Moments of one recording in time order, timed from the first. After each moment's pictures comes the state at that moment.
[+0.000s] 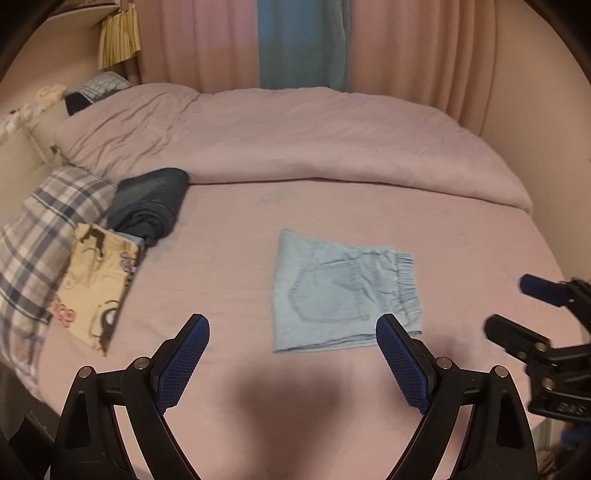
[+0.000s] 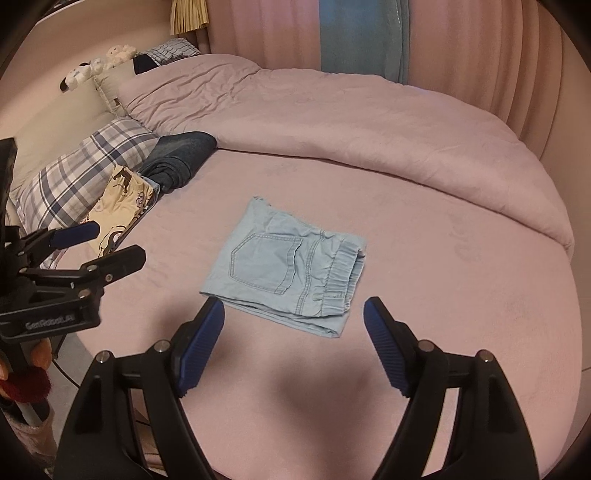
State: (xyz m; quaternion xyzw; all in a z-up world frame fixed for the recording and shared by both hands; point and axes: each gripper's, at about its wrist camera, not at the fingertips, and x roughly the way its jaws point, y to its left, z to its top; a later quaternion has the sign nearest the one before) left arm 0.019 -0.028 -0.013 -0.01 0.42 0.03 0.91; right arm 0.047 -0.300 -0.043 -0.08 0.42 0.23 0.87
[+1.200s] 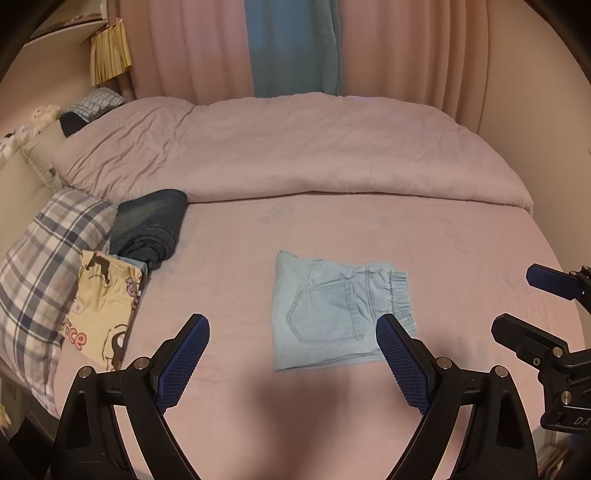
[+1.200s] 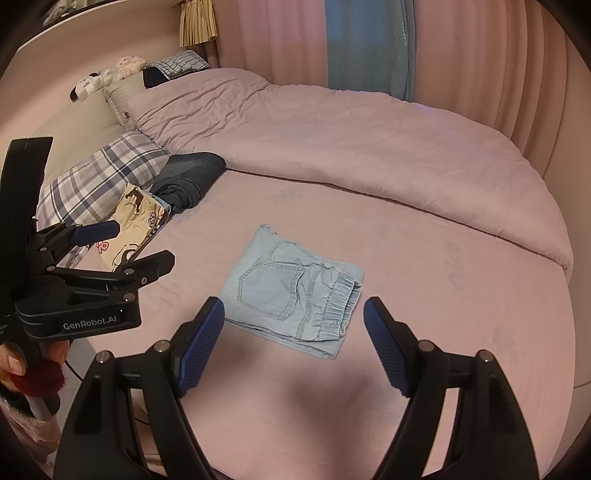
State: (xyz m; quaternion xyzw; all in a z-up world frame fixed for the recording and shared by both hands) left arm 0.035 -0.042 0.015 0.01 0.42 0.03 0.91; right arm 0.058 -0.306 0.001 -0.08 0.41 0.25 0.88
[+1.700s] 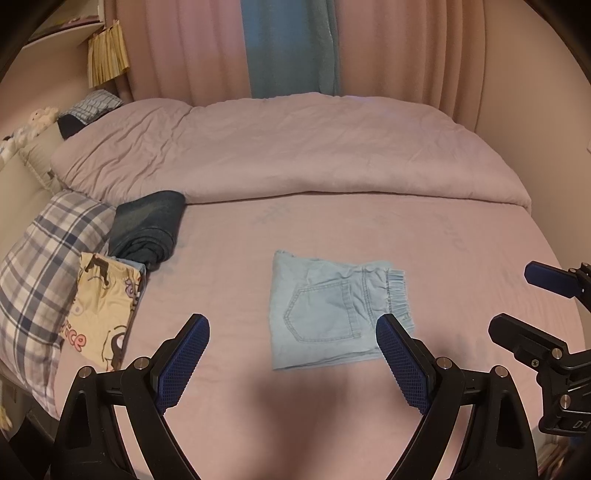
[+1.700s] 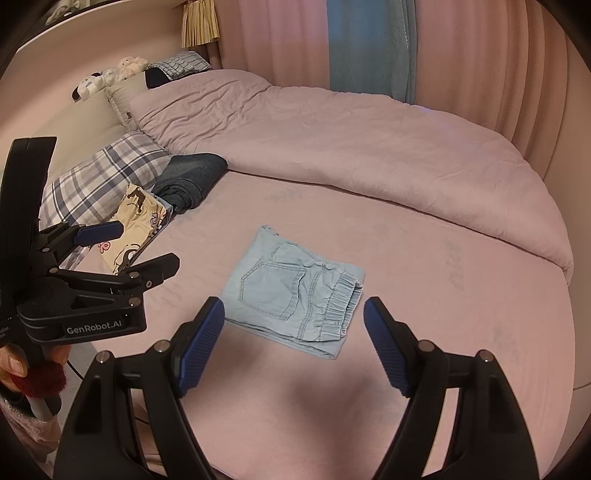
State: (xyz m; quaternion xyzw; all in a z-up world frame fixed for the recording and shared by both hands) left arm 0.035 -0.043 0.015 0.02 0.42 0.02 0.91; right arm 0.058 -0.307 0.002 -0.08 0.40 0.25 0.88
